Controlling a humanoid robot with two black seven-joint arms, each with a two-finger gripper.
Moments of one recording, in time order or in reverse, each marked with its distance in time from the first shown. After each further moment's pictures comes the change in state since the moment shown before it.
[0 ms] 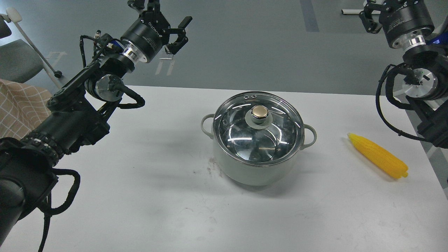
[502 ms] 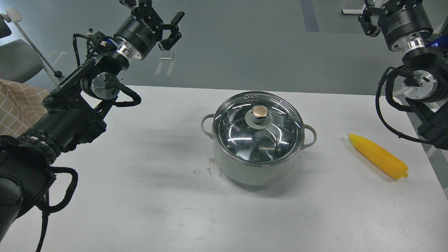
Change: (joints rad) left arm -0.013 0.006 0.002 0.004 -0.007 0.000 -0.029; right arm 0.002 -0.010 -0.042 0.000 0.042 0.000 0.000
